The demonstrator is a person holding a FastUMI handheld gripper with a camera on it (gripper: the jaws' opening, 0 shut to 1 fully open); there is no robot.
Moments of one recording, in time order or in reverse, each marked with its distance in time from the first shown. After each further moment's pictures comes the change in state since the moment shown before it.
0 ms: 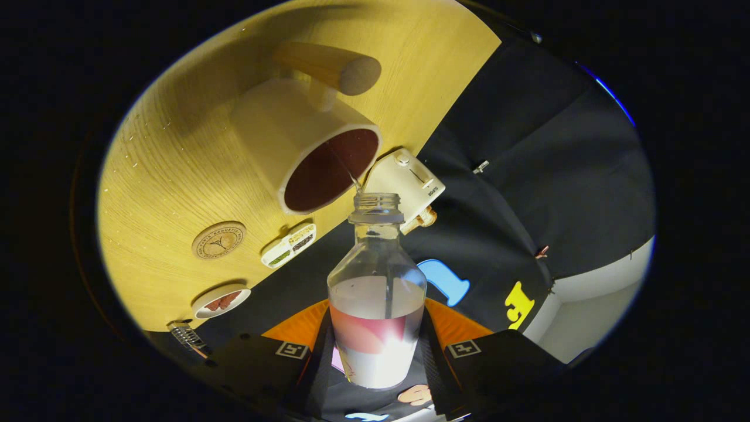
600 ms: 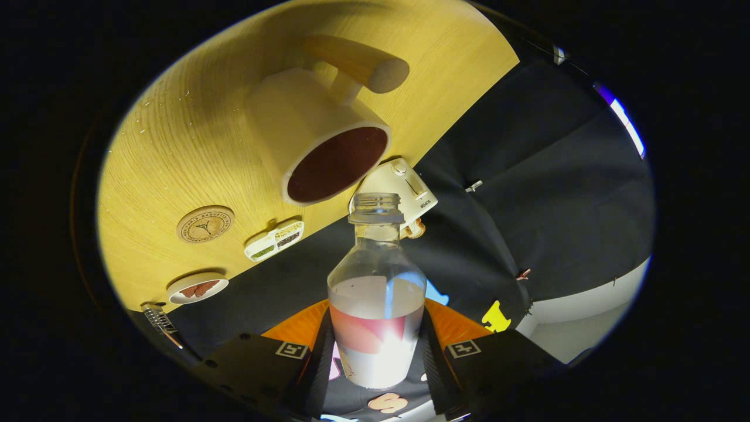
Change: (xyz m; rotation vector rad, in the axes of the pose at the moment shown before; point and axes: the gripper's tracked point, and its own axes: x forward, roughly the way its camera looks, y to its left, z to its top) arm 0.007 -0.006 0.000 -0.100 -0.035 -0.050
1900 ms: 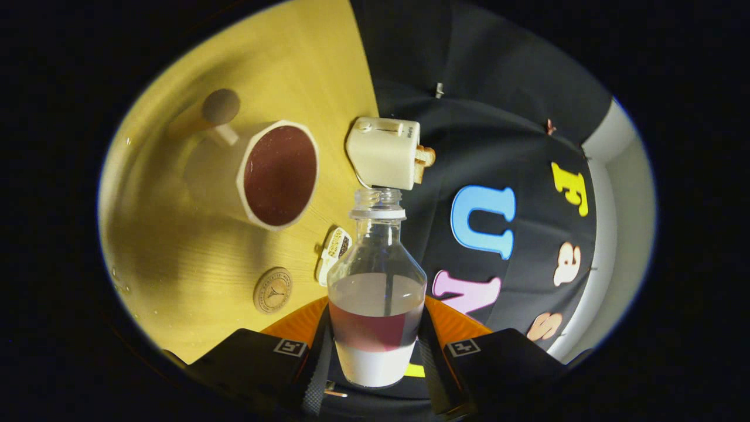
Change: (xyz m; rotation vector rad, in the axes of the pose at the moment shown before) arm -0.029 0.057 -0.007 0.909 0.213 0.175
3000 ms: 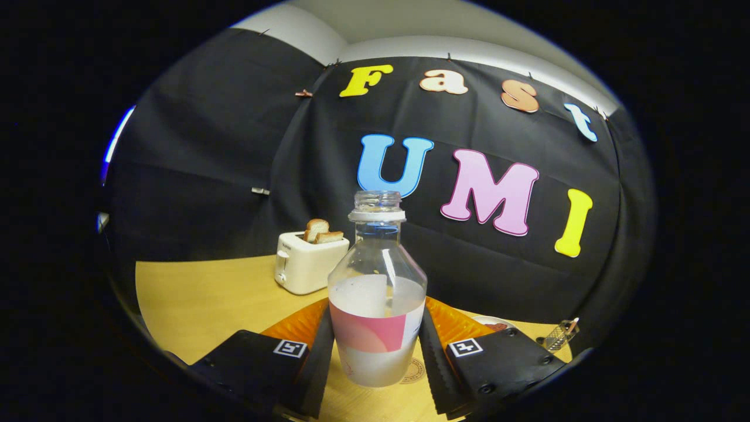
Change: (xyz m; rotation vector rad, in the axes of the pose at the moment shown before) arm -0.010 -0.080 0.001 1.447 -0.239 -0.069
